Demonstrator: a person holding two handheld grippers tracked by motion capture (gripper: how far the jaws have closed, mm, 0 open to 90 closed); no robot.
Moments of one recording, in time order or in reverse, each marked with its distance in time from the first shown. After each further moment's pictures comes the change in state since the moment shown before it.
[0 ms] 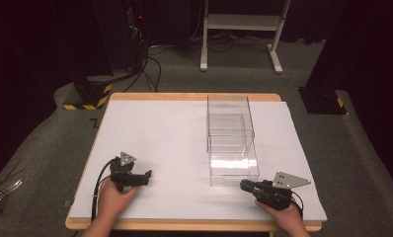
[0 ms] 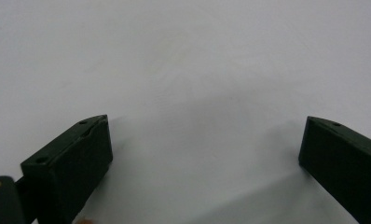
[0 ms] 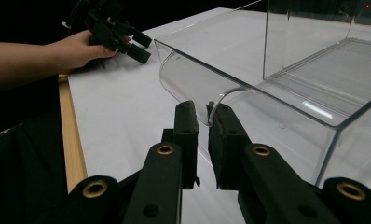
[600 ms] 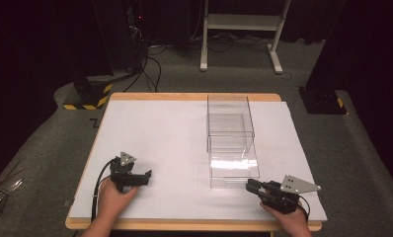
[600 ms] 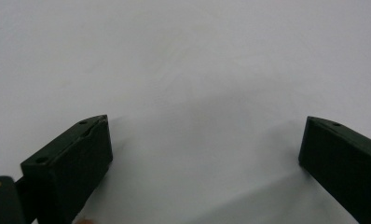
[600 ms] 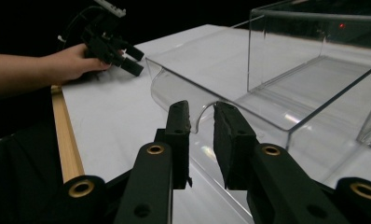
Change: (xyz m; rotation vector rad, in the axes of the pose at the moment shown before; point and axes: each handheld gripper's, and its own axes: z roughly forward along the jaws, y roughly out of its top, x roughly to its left) left arm 0.000 0.000 0.000 0.000 0.000 0.000; right arm 0.006 0.000 -0.019 -0.058 -0.053 -0.015
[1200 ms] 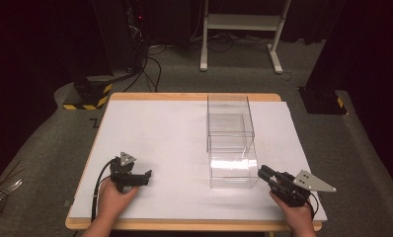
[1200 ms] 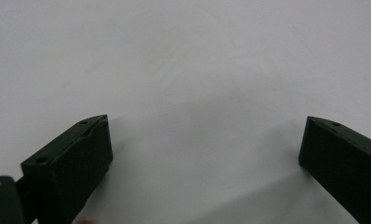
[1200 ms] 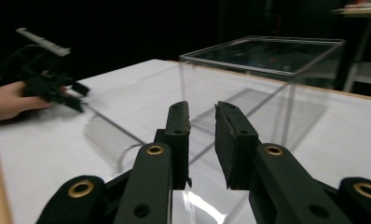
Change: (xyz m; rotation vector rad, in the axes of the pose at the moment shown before) left arm 0.000 0.000 0.000 -0.002 0.001 0.000; right arm -0.014 0.011 -0.017 -0.137 -0.212 -0.002
